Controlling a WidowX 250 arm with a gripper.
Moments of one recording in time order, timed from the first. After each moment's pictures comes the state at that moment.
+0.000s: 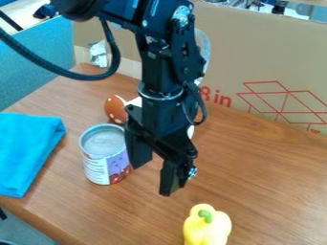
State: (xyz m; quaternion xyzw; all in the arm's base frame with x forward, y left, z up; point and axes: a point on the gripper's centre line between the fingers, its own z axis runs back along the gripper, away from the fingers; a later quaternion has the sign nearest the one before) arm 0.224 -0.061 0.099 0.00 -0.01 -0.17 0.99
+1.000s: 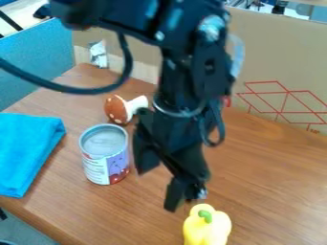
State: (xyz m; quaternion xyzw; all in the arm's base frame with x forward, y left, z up) arm 0.200 -0.092 0.109 0.05 -0.02 -0.23 0.97
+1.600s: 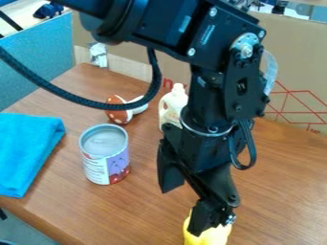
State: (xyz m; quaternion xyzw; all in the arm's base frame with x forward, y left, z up) arm 0.195 -0.120 0.105 0.03 -0.02 -0.27 0.96
